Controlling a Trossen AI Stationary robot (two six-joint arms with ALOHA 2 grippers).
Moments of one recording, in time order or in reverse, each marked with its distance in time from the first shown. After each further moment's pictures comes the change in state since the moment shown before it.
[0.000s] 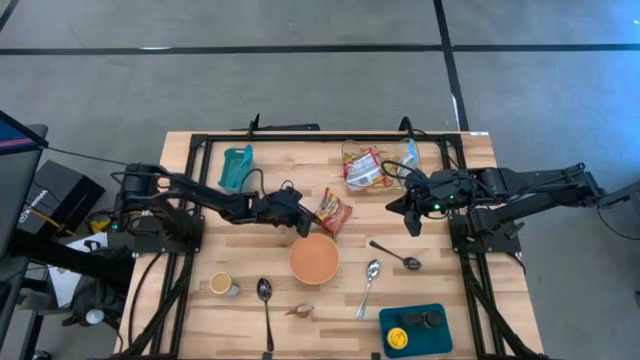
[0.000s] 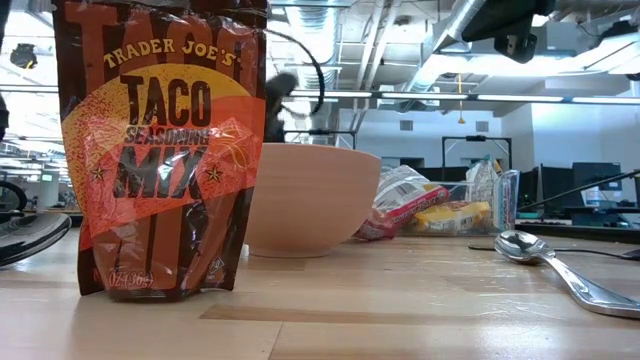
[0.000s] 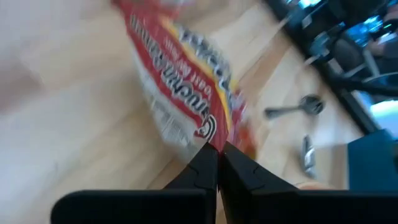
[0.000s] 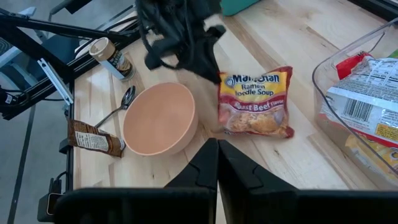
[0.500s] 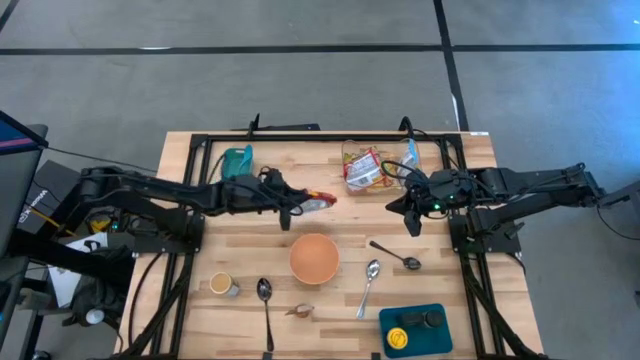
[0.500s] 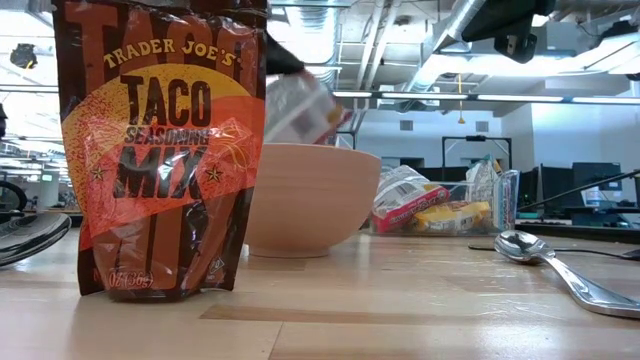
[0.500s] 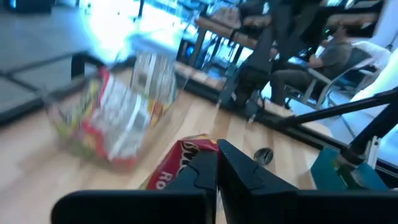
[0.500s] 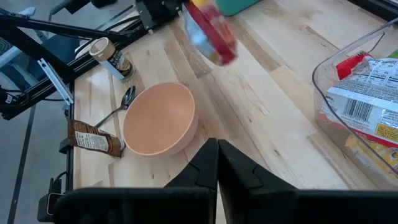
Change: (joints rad) left arm 0.001 -0.371 0.000 -0.012 -0.036 0.467; right arm 0.000 0.000 0.000 0.000 0.000 0.000
